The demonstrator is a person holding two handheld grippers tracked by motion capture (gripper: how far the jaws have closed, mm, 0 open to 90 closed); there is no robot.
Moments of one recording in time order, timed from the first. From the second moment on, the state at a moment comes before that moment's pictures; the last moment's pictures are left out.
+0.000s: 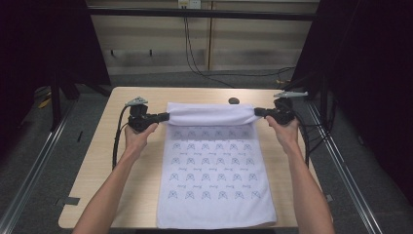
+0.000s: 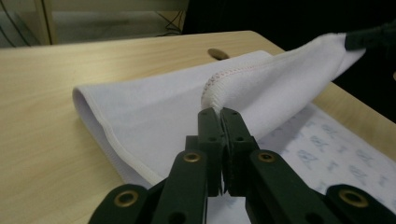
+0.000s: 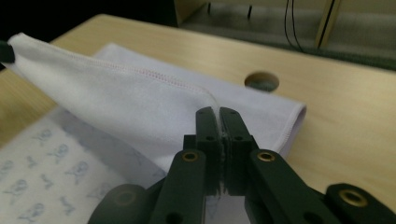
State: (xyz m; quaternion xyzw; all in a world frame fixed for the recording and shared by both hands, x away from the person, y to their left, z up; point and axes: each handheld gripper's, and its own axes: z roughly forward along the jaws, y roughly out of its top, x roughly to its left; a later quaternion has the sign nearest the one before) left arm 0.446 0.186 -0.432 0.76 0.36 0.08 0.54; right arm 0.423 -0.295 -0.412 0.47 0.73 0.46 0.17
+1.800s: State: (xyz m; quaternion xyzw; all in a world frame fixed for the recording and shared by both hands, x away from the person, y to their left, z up) left arm 0.236 0.208 -0.480 0.87 0.25 -0.05 0.43; right arm 0.183 -0.301 -0.479 0.36 0.85 0.39 0.00
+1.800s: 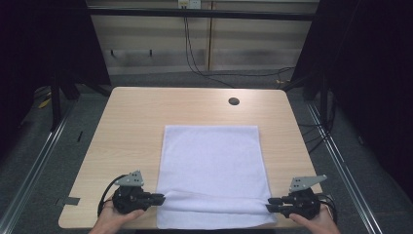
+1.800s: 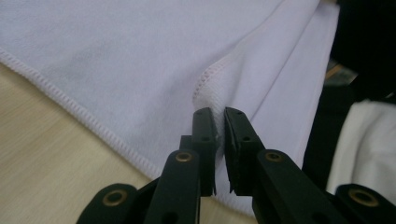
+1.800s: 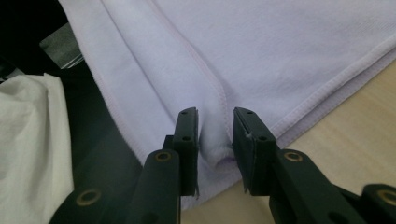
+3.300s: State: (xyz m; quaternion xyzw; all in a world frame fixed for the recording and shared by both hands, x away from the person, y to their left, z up) left arm 0.376 0.172 -0.501 0.84 0.36 0.04 0.42; right arm 0.344 -0.225 -0.495 0.40 0.83 0.38 0.09
